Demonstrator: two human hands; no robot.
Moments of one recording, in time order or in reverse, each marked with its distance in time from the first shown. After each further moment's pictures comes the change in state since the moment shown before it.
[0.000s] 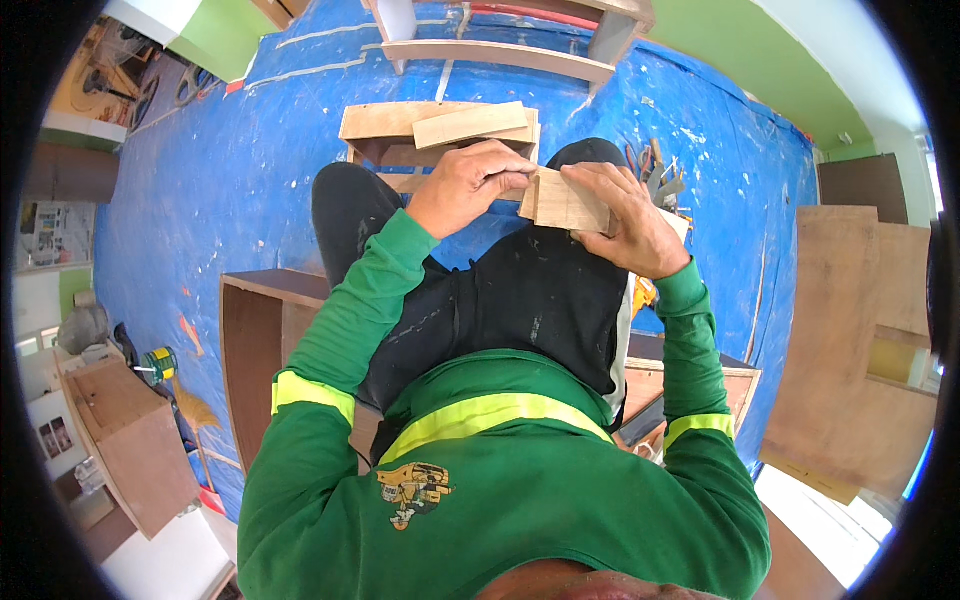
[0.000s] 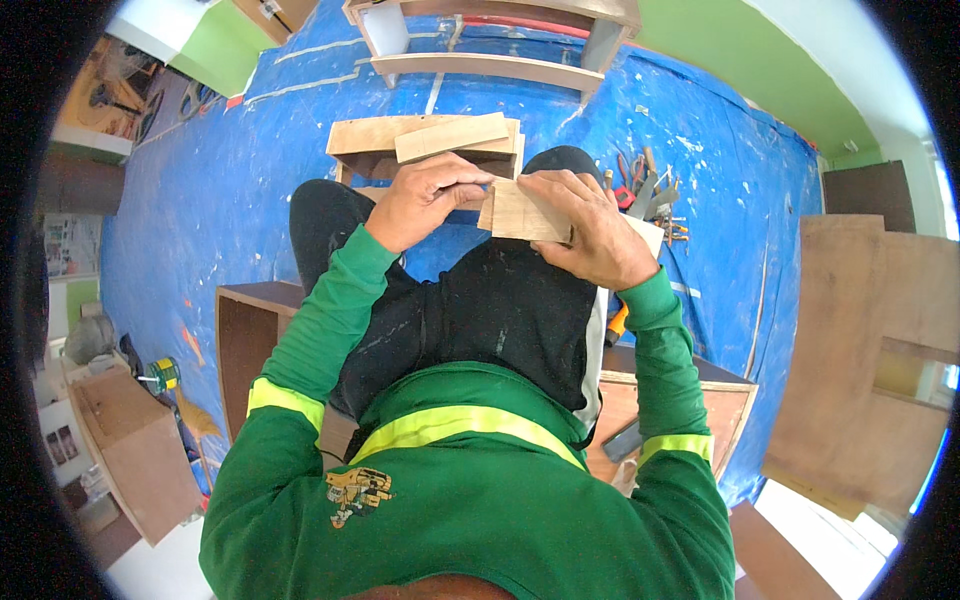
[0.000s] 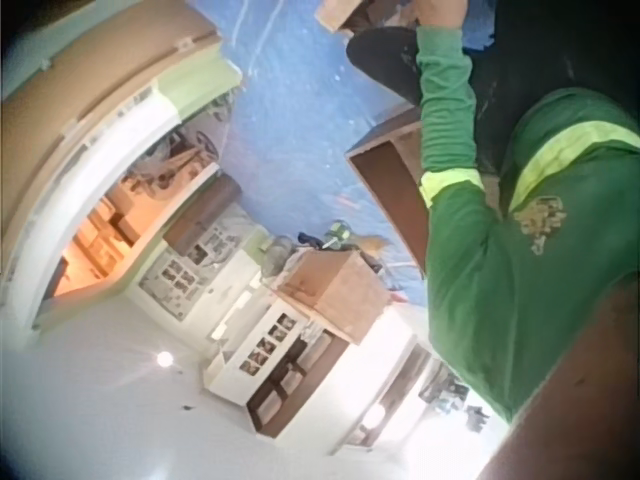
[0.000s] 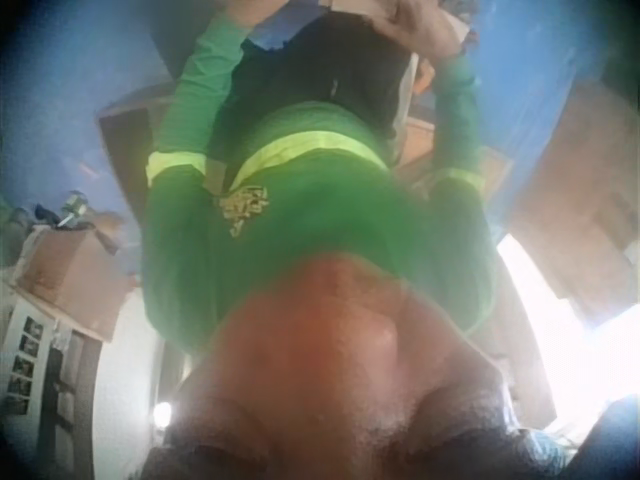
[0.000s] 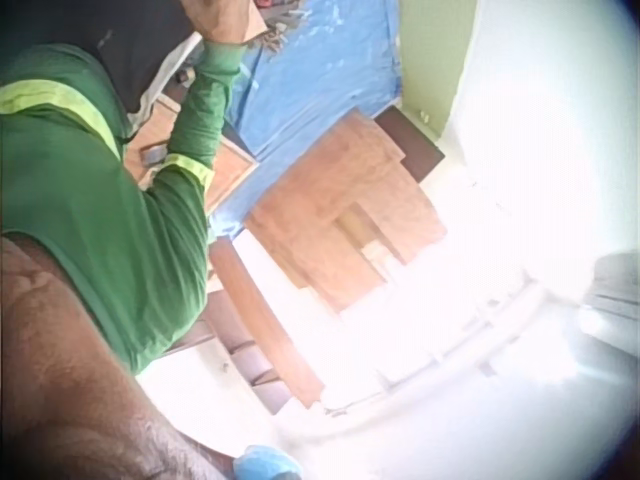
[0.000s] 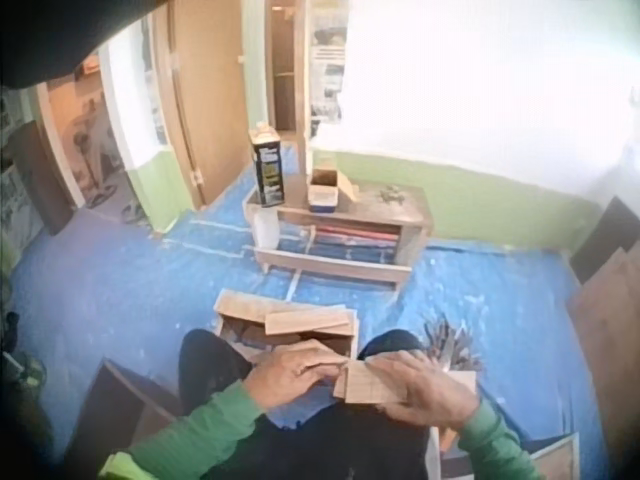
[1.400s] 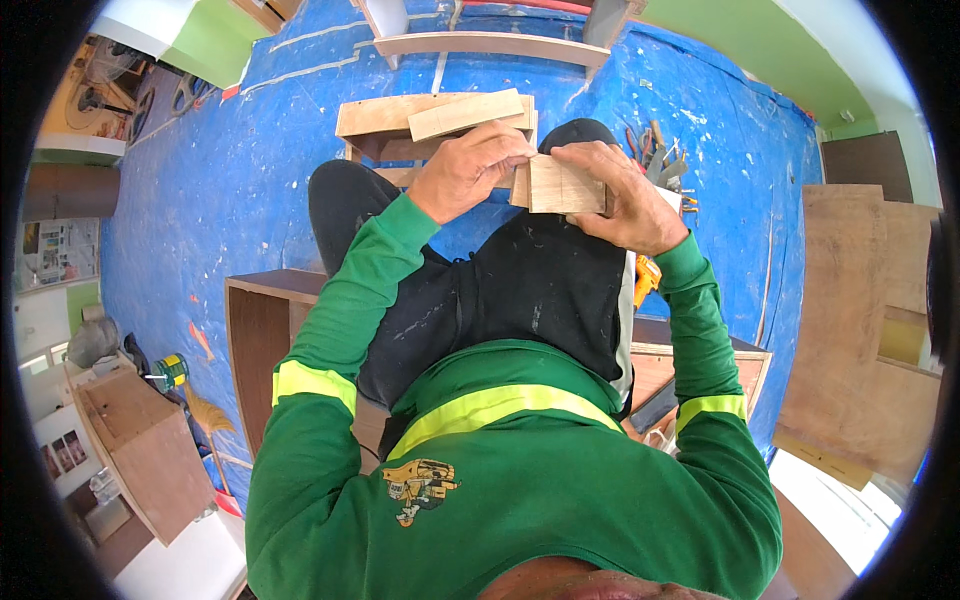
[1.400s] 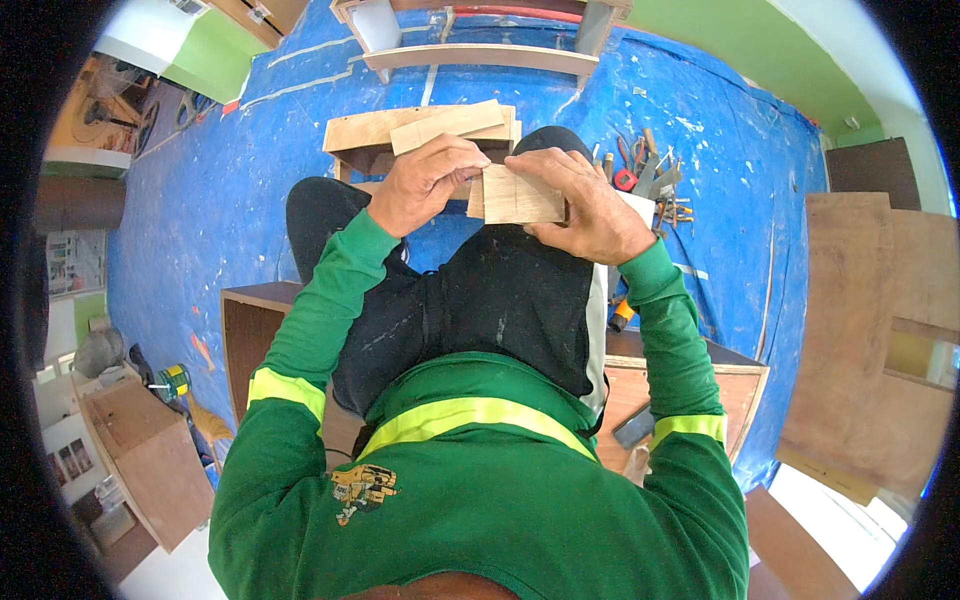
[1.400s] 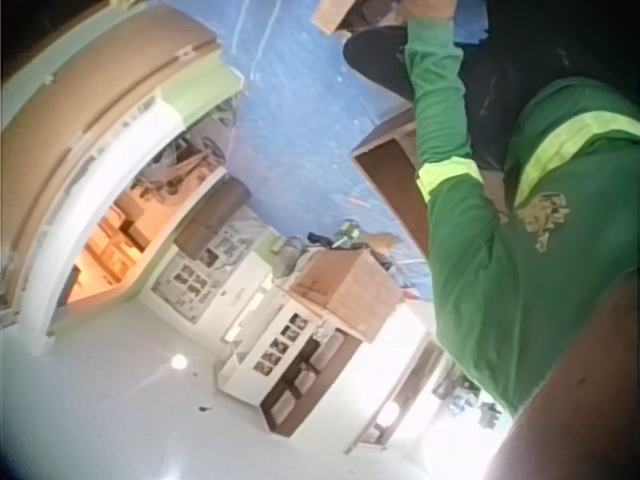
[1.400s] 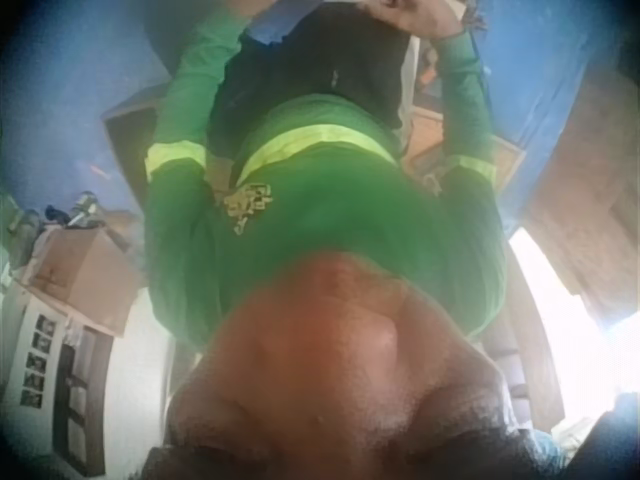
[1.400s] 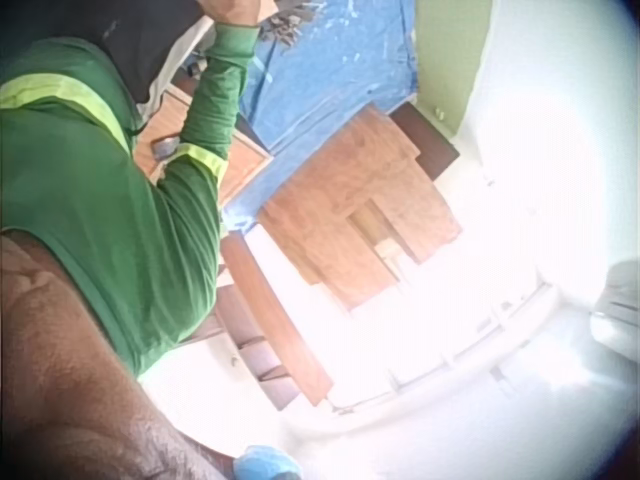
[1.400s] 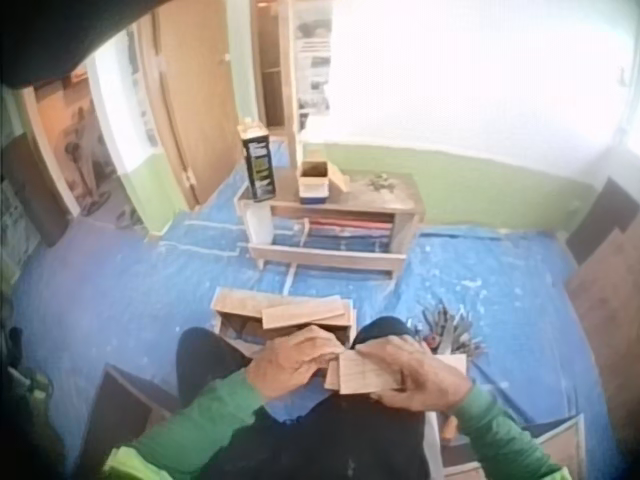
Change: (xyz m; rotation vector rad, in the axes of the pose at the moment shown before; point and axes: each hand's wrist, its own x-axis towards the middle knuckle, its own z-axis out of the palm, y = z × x) left_hand 0.009 -0.012 0.005 0.105 -0.002 0.254; right_hand 0.005 0.010 0.005 0.137 0.020 -0.051
